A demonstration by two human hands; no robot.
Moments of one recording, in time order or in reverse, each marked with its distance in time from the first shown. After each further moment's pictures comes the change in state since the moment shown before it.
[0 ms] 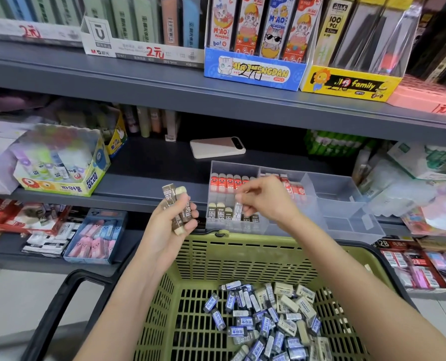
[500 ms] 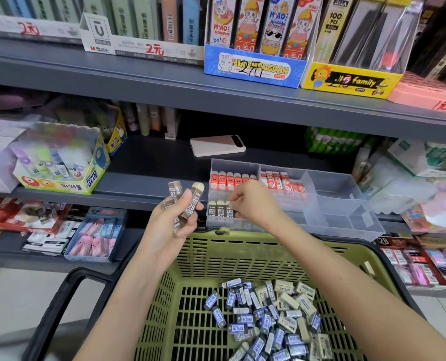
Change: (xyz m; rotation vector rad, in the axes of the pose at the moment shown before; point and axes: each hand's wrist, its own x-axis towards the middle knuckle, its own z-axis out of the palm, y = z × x) left_hand -0.002 -0.001 -0.004 0.076 -0.134 0.033; right_hand 0.006 -0.003 0.027 -0.432 -0.016 -0.063
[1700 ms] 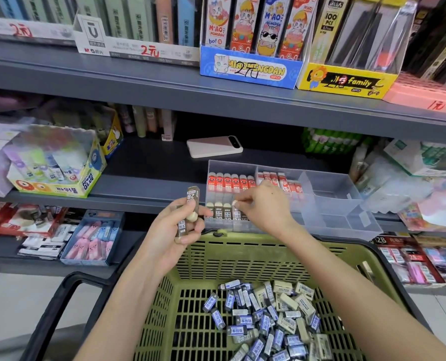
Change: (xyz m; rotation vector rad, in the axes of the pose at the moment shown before) left_hand 0.001 -0.002 0.002 0.041 -0.071 -0.113; right_hand -0.014 0.016 -0.007 -0.236 0.196 -0.060
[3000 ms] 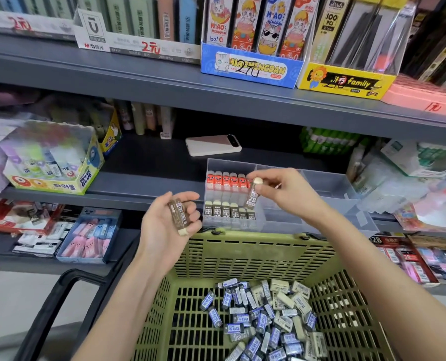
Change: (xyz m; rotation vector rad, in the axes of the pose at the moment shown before) left_hand -0.003 0.000 0.006 -0.197 0.044 0.068; right_hand 0.002 0.026 -0.046 0.500 -0.116 0.015
